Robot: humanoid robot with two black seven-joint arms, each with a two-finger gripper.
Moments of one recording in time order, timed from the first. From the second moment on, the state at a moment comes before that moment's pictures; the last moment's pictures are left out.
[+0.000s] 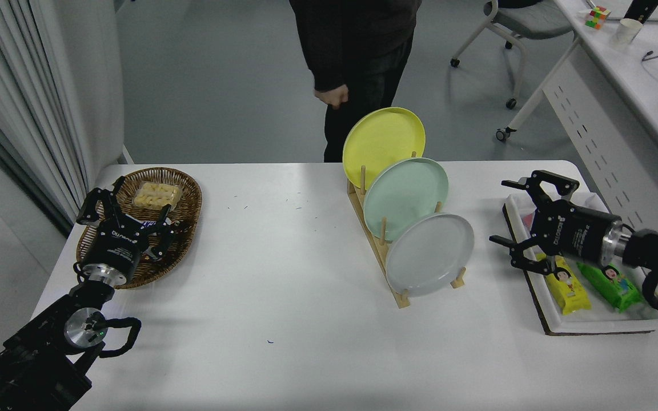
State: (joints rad) left arm -0.46 0.30 -1.06 -0.55 0.23 -0.56 -0.49; right arm 0.97 -0.82 0.06 1.14 0.30 0.40 -0.02
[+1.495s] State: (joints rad) left arm -0.46 0.30 -1.06 -0.55 0.23 -0.56 -0.49; right arm 1.03 -0.74 0.06 1.26 0.32 0.07 -0.13
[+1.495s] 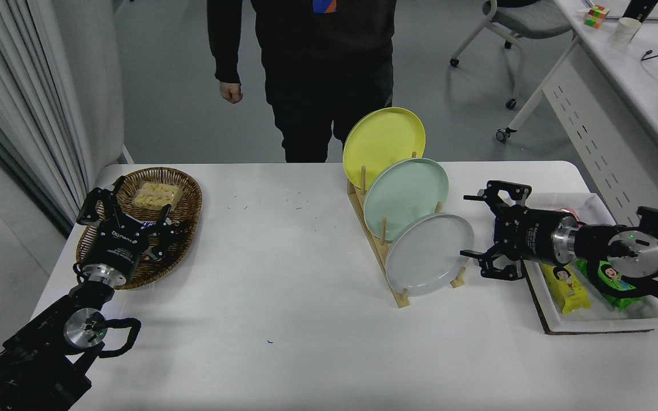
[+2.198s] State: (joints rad) left arm -0.46 0.30 -1.06 -0.55 0.23 -0.56 -0.49; right arm 1.05 -0.68 0.05 1.22 0.26 0.01 -0.03
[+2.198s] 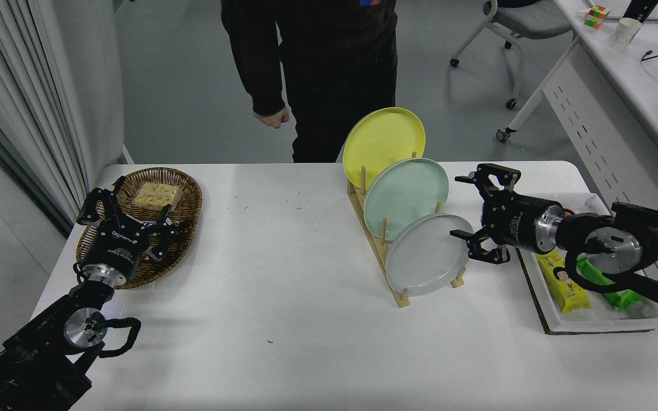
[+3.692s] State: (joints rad) left arm -0.46 0.30 -1.06 -0.55 0.23 -0.56 -0.49; right arm 1.13 -0.61 0.00 1.15 0.29 0.01 -0.16
